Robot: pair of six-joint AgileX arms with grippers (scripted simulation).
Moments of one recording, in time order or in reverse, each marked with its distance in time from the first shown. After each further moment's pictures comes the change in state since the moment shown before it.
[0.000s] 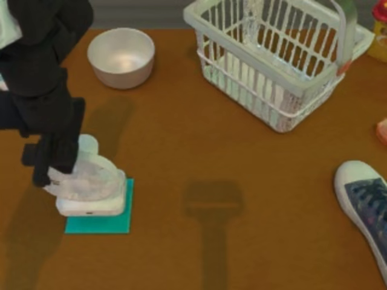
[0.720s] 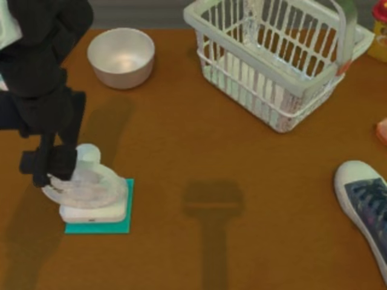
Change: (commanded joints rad) left arm 0.000 0.000 0.000 0.000 0.000 0.000; right arm 0.000 0.000 0.000 0.000 0.000 0.000
